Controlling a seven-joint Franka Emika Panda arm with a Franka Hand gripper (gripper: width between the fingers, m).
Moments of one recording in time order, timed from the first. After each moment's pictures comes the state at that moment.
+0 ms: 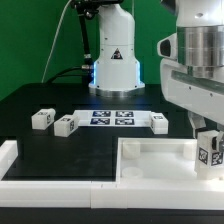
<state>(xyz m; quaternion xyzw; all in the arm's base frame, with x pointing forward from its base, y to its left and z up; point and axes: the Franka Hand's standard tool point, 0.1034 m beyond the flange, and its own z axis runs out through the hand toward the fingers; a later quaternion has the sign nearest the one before) 0.639 0.116 0.078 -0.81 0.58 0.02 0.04</state>
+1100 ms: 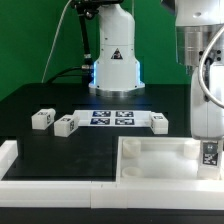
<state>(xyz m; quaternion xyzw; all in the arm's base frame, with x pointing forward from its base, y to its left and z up) 0.640 0.116 0.078 -0.60 0.80 0.03 0.04</state>
